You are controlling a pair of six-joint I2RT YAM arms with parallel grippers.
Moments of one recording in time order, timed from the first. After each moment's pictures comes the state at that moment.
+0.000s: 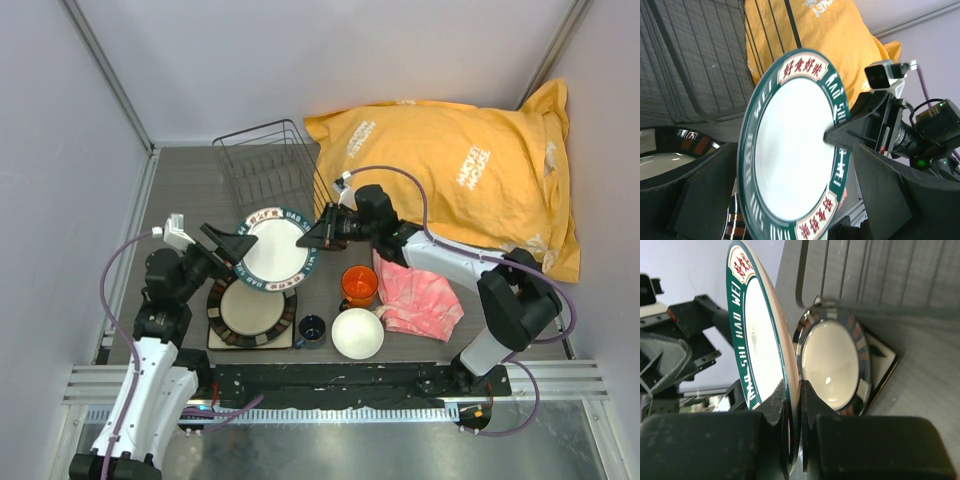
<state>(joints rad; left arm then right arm) -0.08 0.57 0.44 -0.06 0.39 -0.94 0.67 1.60 0.97 0.24 -0.57 0.94</state>
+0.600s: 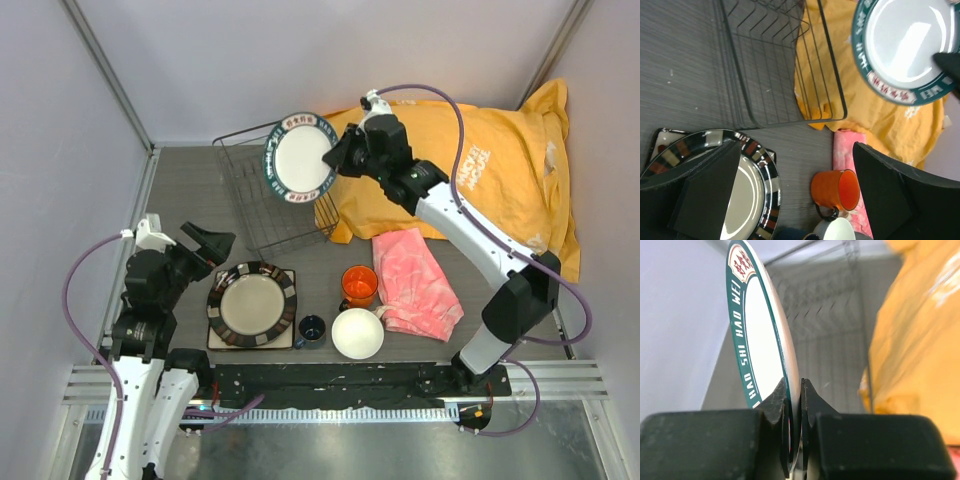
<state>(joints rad) -0.08 0.49 0.68 -0.44 0.14 -0.77 0.59 1.62 1.57 -0.30 -0.03 0.59</state>
